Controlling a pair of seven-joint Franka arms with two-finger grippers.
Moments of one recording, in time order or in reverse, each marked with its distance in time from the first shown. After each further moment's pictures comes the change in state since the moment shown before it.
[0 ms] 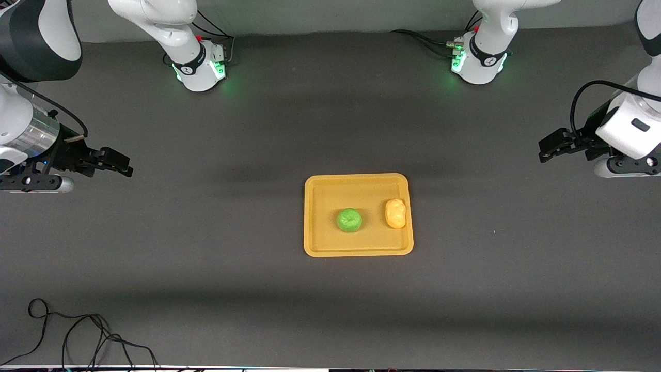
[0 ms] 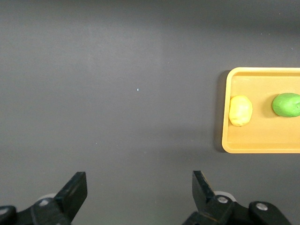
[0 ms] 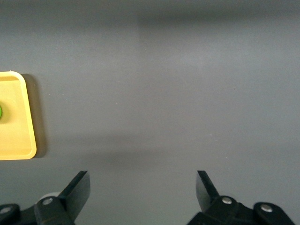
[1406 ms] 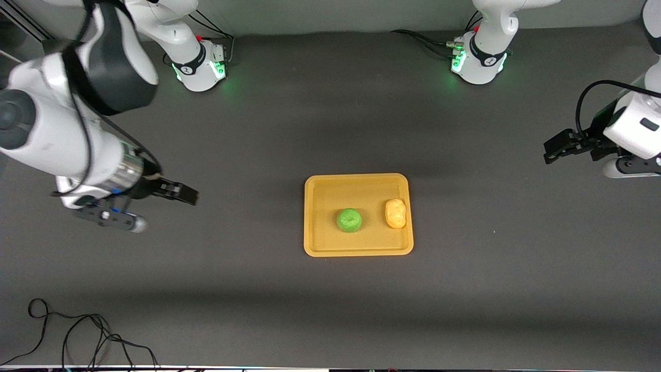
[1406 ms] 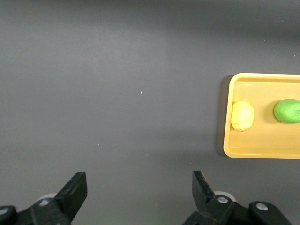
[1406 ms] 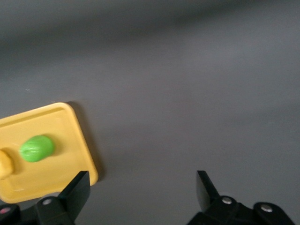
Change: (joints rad) left arm 0.010 0.003 0.008 0.013 0.002 0.001 -0.007; right arm 0.458 0.244 -0.289 0.295 0.030 -0.082 0.369
